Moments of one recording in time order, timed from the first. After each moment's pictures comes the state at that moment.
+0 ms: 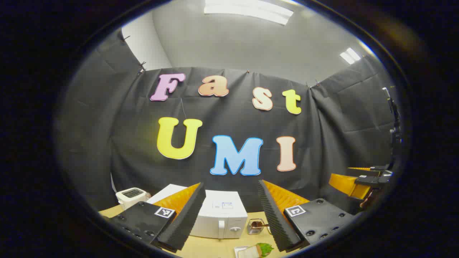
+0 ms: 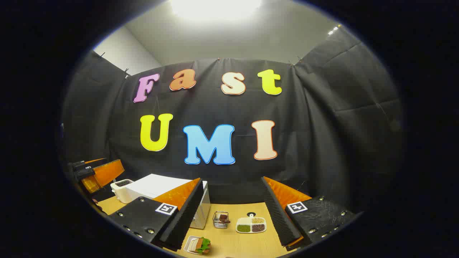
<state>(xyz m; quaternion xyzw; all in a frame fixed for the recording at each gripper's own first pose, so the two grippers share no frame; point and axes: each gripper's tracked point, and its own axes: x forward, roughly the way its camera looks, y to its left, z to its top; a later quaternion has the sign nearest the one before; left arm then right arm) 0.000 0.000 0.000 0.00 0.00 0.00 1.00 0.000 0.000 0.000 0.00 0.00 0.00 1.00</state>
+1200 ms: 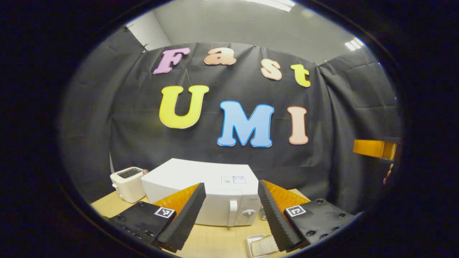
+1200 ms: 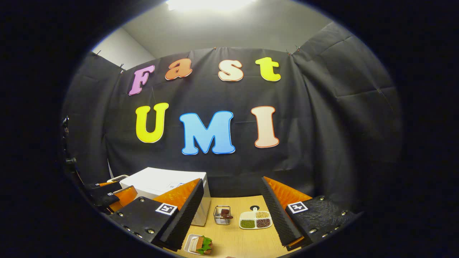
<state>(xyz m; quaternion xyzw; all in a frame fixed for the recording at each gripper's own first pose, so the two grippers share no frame) 0.053 0.050 -0.179 0.00 0.11 0.01 0.99 0.027 0.007 -0.059 0.00 0.04 -0.02 1.00</state>
